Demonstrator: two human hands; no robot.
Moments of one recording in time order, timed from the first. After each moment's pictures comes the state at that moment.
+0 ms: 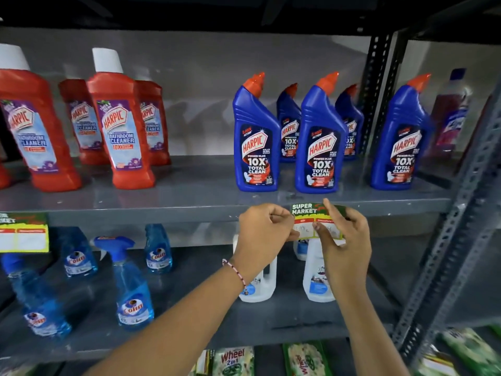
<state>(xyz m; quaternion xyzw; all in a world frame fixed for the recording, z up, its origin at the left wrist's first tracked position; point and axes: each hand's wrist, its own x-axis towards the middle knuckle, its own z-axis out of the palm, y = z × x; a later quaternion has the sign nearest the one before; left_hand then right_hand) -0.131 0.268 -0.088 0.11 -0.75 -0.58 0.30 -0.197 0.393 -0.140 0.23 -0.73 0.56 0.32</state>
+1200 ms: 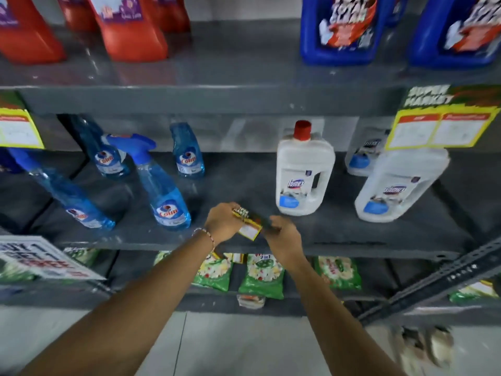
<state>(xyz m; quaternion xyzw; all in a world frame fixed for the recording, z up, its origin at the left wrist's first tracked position) -0.102 0.089 -0.322 0.32 -0.88 -0.35 0.01 -0.162 0.239 -0.354 0.14 -0.83 0.50 -0.21</state>
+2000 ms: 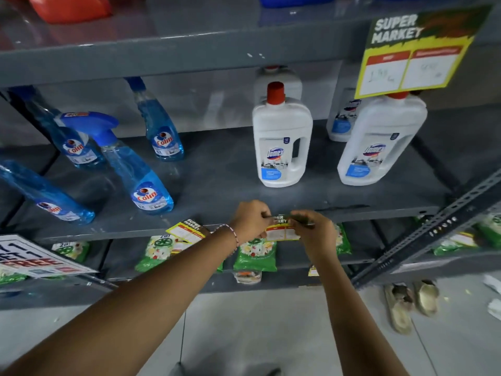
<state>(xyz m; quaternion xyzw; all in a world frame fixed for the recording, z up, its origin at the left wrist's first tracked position) -0.120 0.180 -0.350 0.21 -0.89 -0.39 -0.06 -0.171 0.338 -0.393 0.08 -0.85 0.52 -0.10</state>
